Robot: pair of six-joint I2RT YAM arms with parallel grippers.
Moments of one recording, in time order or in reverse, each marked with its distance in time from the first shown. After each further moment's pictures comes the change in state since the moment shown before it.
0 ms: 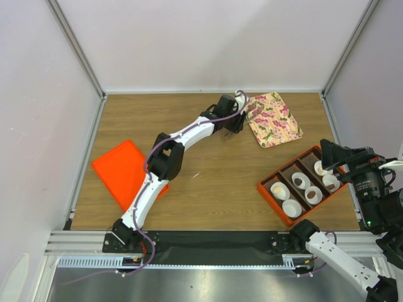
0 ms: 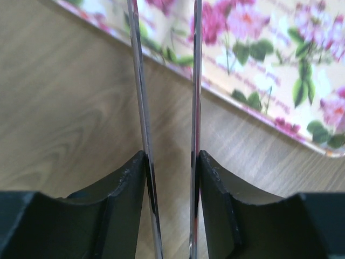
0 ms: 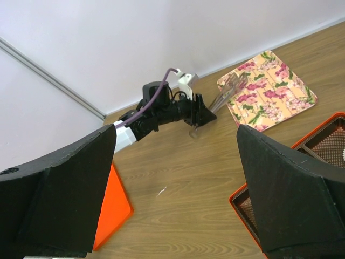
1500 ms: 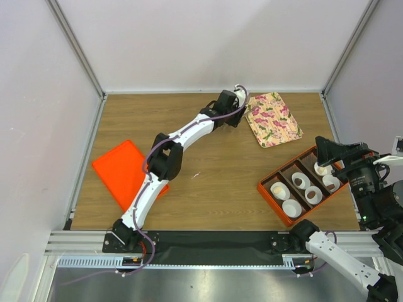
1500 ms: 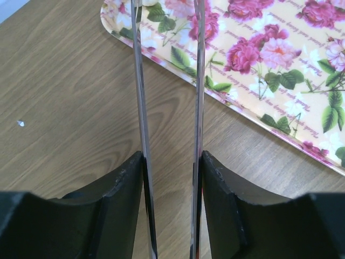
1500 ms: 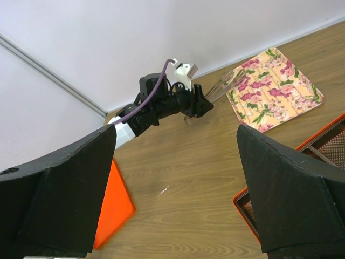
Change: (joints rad) left arm 0.001 -0.004 0.053 -0.019 -0.134 0.061; right arm 0.013 0.026 -0.011 0.023 0.000 0.008
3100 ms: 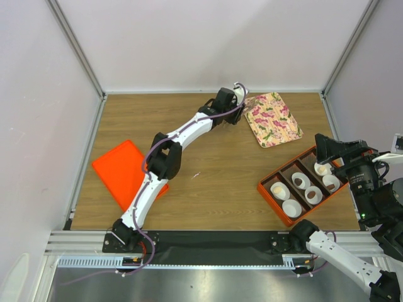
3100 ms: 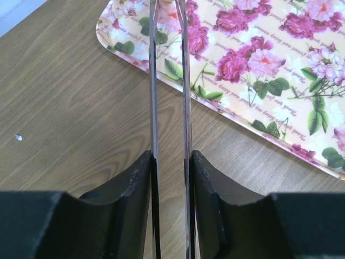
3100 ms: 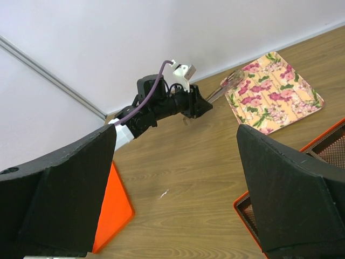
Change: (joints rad) left arm 0.013 0.006 0.022 0.012 0.072 0.002; right arm 0.050 0.012 -0.005 0.034 0.054 -0.019
